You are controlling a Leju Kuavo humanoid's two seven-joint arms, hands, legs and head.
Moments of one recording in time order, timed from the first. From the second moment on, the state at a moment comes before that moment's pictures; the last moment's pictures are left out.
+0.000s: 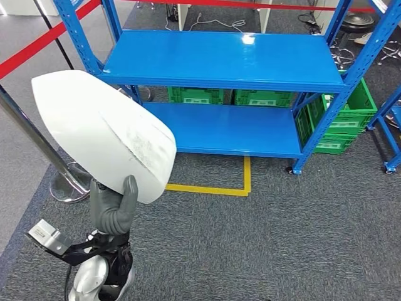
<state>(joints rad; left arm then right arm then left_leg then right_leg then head) 0.02 -0.16 -0.50 -1.76 0.08 0.06 -0.62 -0.09 0.20 -1.02 -0.21 1.41 -0.27 0.27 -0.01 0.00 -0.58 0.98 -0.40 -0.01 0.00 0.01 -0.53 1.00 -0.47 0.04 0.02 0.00</state>
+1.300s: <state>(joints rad) 0.03 -0.13 -0.52 -1.78 0.06 0.06 -0.63 -0.10 0.19 -1.02 -0.21 1.38 -0.27 0.26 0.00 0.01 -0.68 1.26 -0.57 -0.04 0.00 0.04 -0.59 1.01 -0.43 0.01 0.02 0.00</state>
